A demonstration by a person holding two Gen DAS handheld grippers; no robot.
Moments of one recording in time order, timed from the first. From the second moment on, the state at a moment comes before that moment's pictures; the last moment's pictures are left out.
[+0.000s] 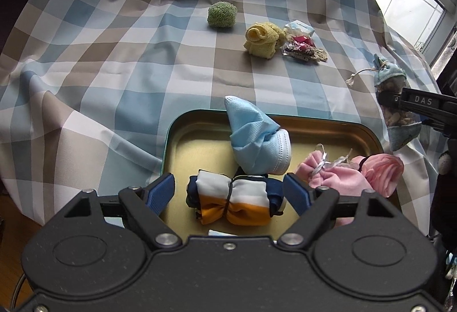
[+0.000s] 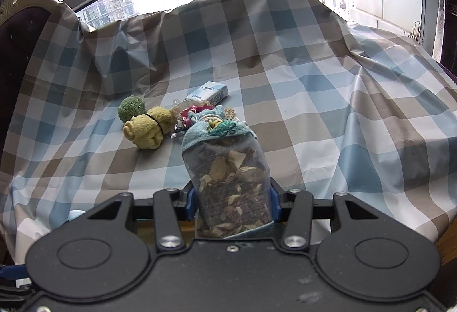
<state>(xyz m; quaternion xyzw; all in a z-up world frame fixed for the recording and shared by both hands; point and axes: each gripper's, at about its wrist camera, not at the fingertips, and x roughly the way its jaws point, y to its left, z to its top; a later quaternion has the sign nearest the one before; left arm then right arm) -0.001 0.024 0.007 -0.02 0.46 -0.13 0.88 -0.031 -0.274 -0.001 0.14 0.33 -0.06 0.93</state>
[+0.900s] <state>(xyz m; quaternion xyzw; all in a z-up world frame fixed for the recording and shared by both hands) 0.005 0.019 0.010 -0.01 0.46 -0.12 0.88 -0.083 -0.250 0.009 0.15 0.37 0.01 0.92</state>
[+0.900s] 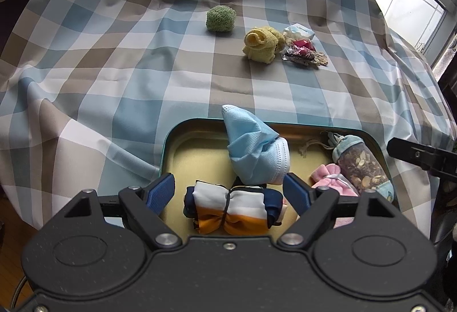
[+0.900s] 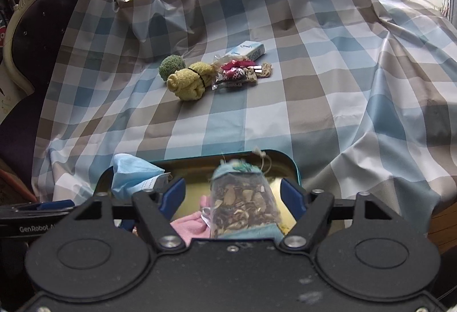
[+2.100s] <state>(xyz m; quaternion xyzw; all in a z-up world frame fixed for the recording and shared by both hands) 0.059 0.008 0.016 0.08 0.48 -0.15 0.86 -0.026 -0.257 0.013 0.11 0.42 0.02 0.90</state>
